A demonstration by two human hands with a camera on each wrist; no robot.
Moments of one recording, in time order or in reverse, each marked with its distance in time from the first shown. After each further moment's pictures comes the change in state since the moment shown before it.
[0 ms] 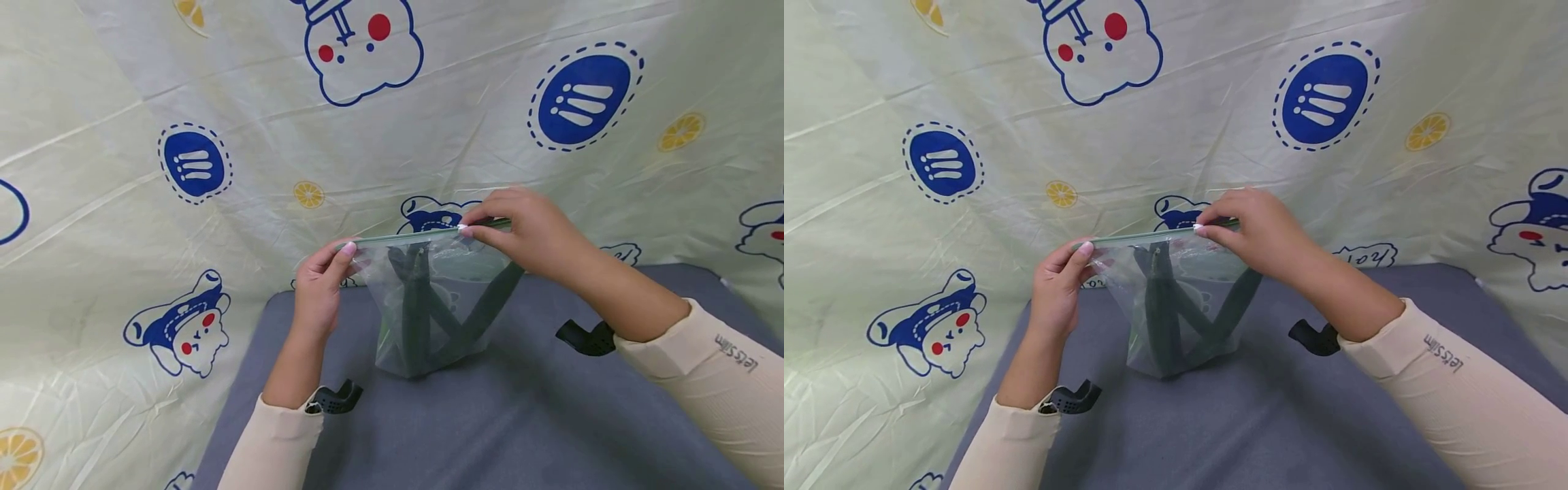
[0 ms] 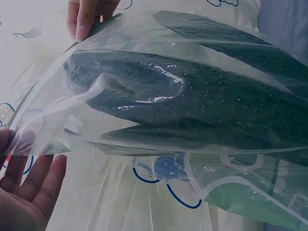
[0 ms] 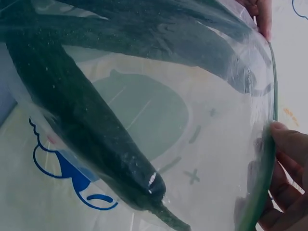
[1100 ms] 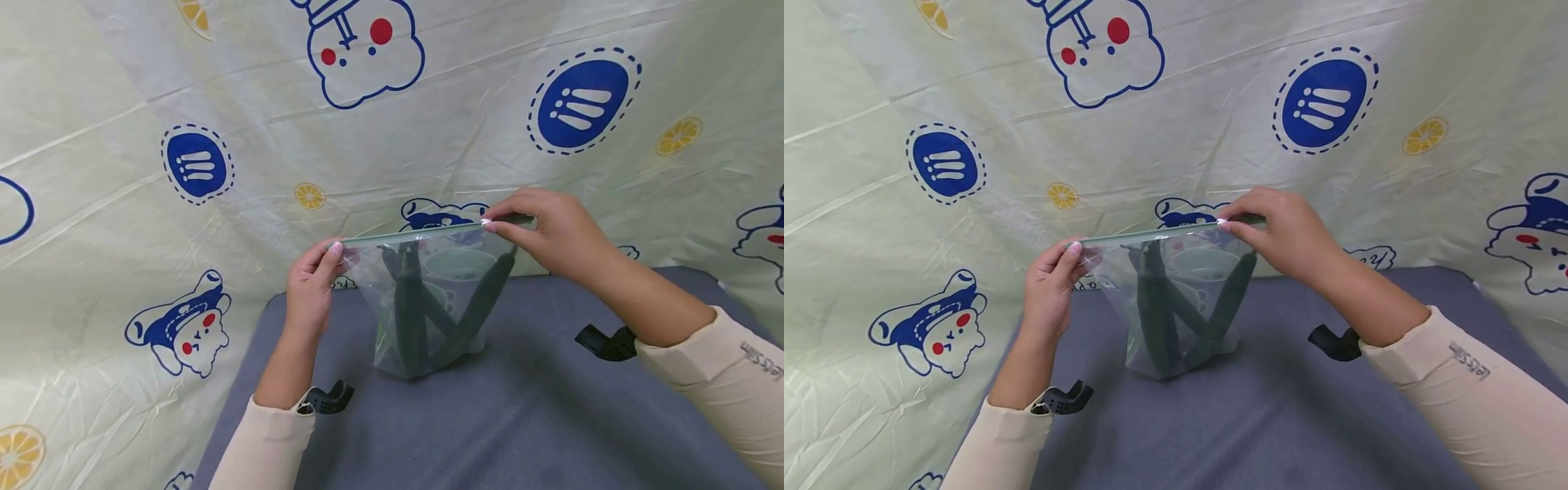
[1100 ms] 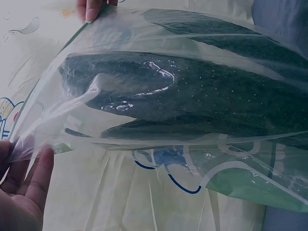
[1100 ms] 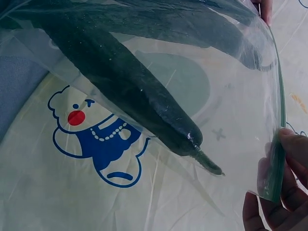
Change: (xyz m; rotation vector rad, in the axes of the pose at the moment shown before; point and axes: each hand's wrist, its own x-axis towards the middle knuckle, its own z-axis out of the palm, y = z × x) left_hand 0.001 0.004 -0.011 0.038 0.055 -0.032; right_hand -0.014 0.020 -0.008 -0.018 0.117 -0.011
